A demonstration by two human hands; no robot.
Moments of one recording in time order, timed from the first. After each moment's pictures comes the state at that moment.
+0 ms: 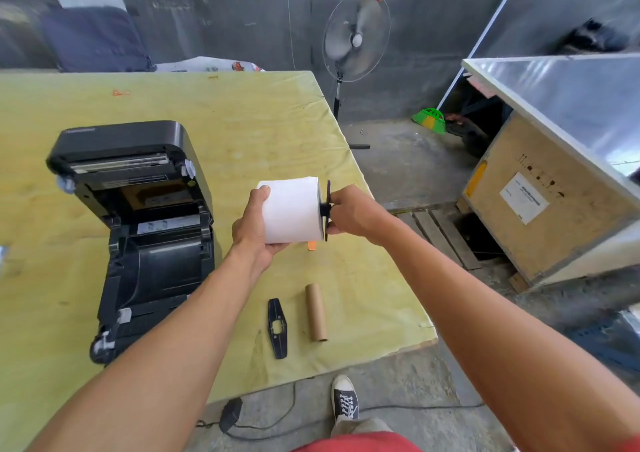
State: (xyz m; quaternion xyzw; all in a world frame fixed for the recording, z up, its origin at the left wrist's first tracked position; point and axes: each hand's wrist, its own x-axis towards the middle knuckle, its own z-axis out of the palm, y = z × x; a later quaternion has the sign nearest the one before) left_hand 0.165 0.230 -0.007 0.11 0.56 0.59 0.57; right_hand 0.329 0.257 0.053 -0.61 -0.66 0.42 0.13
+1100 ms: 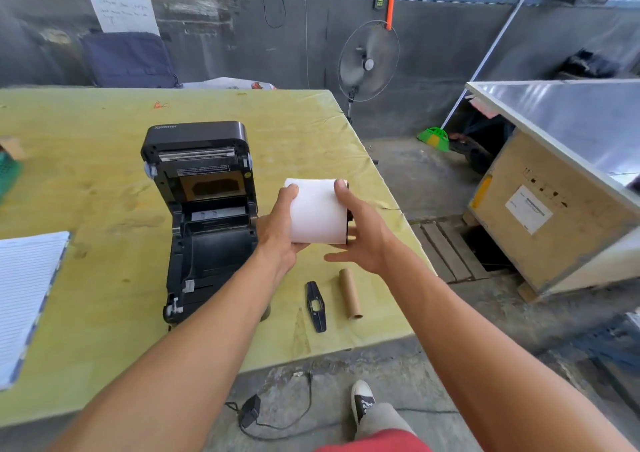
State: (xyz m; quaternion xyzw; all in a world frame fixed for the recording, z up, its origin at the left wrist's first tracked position) left_hand 0.136 0.155 0.027 0.13 0.53 0.62 0.56; right_hand 0.277 0.163 0.049 -0.53 -0.37 0.69 0.33
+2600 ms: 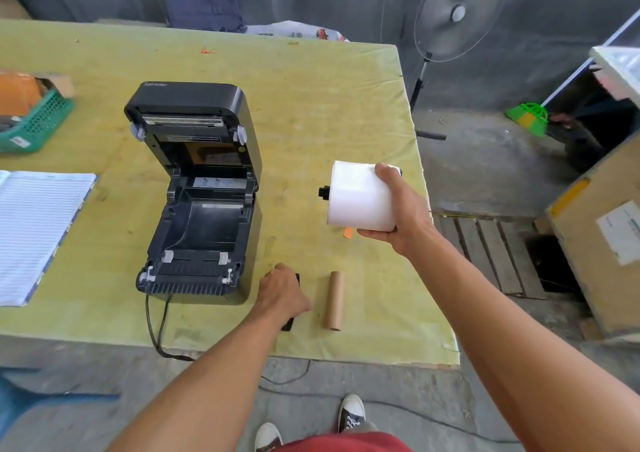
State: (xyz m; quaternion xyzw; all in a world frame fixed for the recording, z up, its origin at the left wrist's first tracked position) left_hand 0.190 0.142 -0.076 0.42 0.86 -0.01 0.28; right_hand 0.342 0.270 0.030 -0.58 -0.33 0.68 0.32
